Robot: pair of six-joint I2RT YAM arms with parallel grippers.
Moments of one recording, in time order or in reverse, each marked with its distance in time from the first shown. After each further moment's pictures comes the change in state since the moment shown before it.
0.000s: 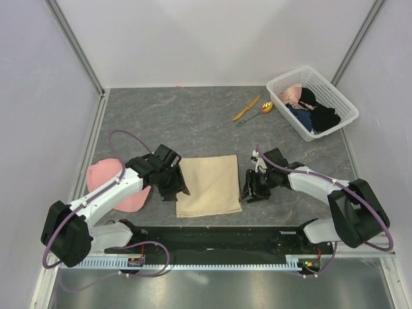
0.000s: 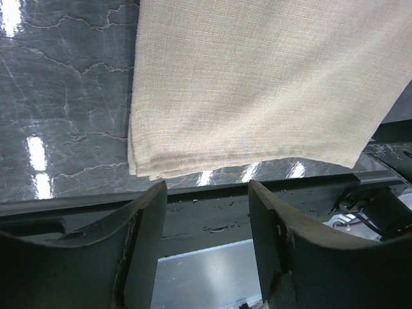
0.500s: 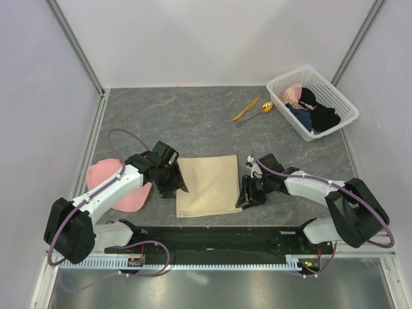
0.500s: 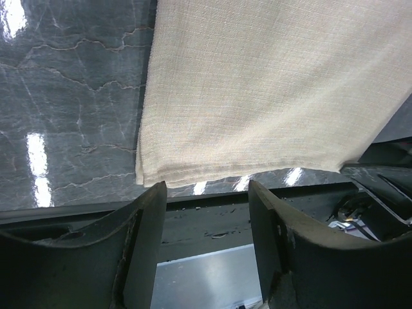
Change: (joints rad) left arm 0.058 0.035 0.009 0.007 0.012 0.039; right arm 0.082 -0.017 -0.045 0.077 -0.008 0.067
